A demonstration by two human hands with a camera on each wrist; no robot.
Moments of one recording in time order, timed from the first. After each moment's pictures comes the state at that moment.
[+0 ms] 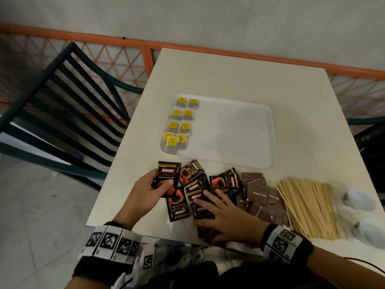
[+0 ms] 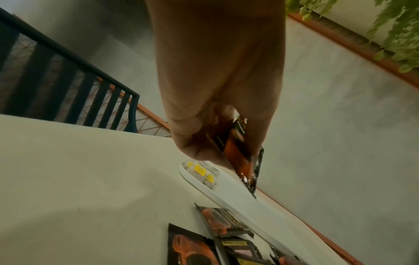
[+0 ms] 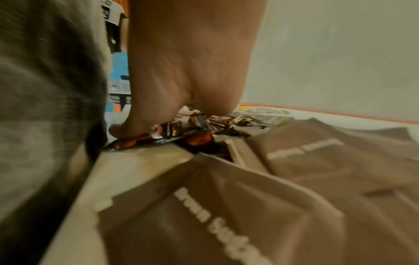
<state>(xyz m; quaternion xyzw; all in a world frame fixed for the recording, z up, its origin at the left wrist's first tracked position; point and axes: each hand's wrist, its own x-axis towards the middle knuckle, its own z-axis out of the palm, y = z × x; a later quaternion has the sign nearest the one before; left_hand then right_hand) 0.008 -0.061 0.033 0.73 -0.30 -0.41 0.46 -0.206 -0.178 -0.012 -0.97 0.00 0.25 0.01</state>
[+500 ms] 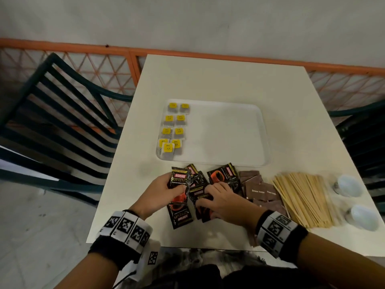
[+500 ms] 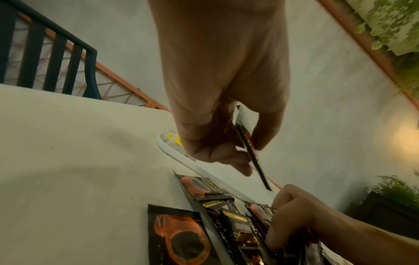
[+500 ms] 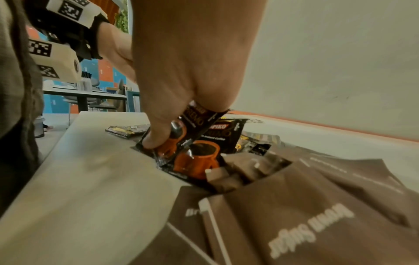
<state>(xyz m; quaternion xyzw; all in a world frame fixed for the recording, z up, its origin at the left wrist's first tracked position) 0.012 -0.091 0.033 0.70 -0.36 -0.49 0.37 -0.181 -0.186 0.001 -0.99 0.08 0.12 0.03</state>
